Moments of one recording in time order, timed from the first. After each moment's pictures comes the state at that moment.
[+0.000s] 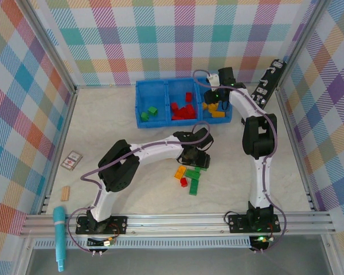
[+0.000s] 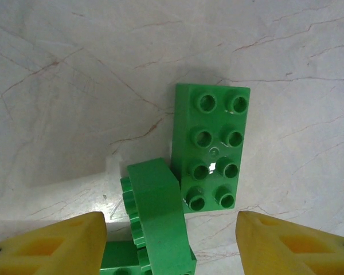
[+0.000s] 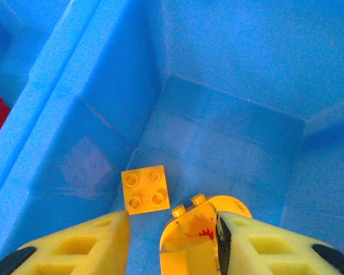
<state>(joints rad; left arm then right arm) -0.98 2.06 1.59 -0.73 0.06 -0.71 0.20 2.29 2.02 -0.60 -0.17 -0.21</state>
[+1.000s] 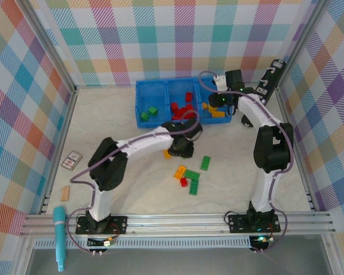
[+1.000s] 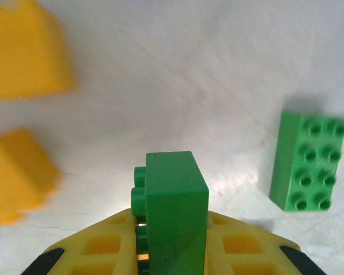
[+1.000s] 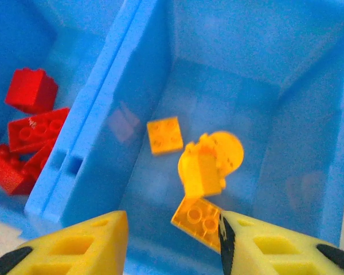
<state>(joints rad) -0.85 1.96 1.60 -0.88 -0.08 -0.60 0.20 1.96 1.67 -0.55 -0.16 -0.16</state>
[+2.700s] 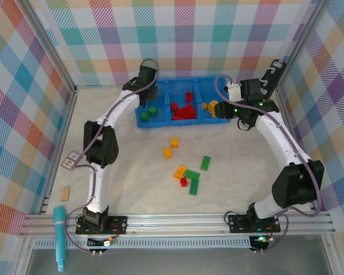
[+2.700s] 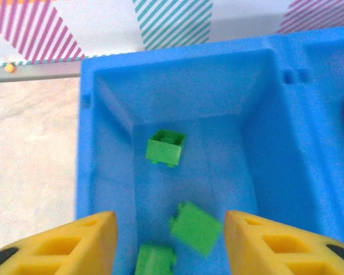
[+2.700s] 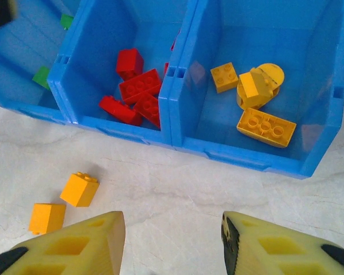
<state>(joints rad) -0.38 2.13 2.03 -0.70 -0.30 -0.21 0.20 1.51 1.40 -0.70 -0.29 0.02</state>
